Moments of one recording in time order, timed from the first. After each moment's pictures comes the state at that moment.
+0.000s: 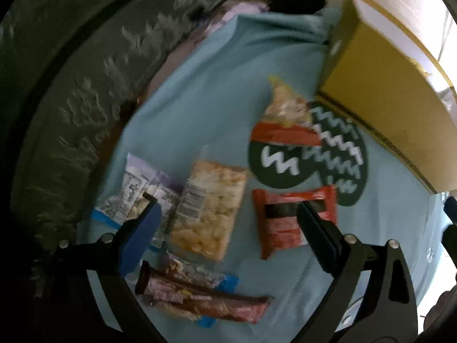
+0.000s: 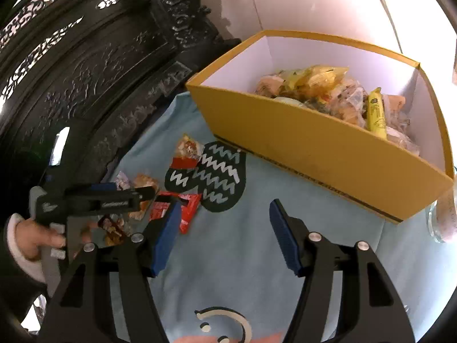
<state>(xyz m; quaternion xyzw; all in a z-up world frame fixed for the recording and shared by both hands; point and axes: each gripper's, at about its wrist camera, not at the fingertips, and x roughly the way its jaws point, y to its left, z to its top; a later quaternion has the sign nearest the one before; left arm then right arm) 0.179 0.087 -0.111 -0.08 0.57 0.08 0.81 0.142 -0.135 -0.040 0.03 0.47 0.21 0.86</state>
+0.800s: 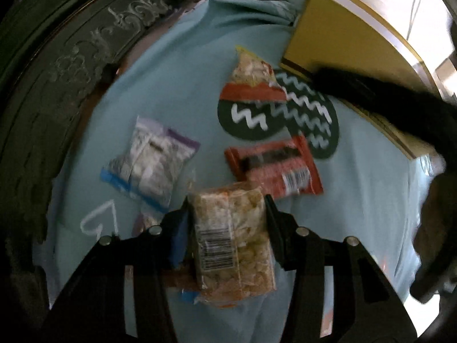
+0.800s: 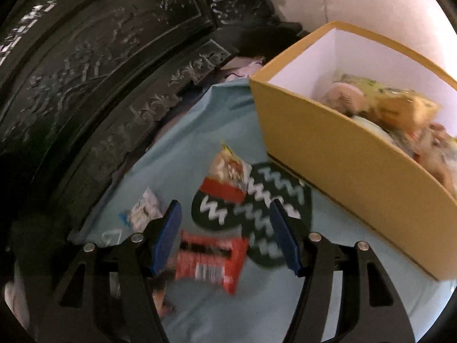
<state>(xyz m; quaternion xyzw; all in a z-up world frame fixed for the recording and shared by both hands) 0.123 0.056 -0.108 -0.08 0.57 0.01 0.82 0.212 -0.030 -0.072 -0.01 0.50 0.26 0.83</state>
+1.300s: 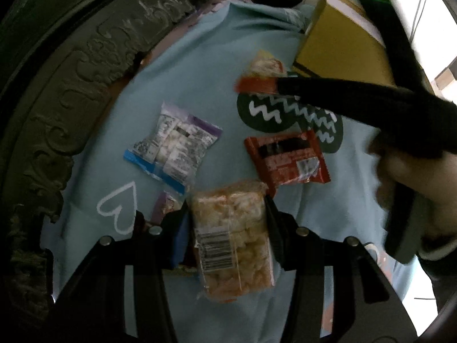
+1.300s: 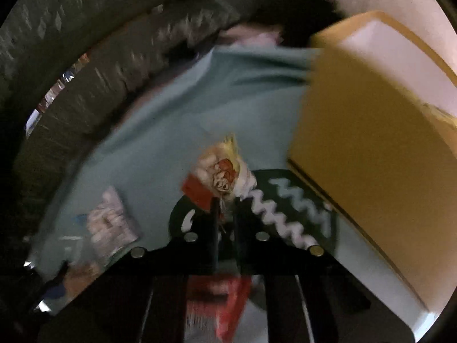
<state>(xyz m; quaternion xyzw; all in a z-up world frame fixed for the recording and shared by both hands) 0.107 0.080 -0.098 -0.11 0.56 0.02 0.82 0.237 0.003 -0.111 -0.08 0.53 0.24 0.81</state>
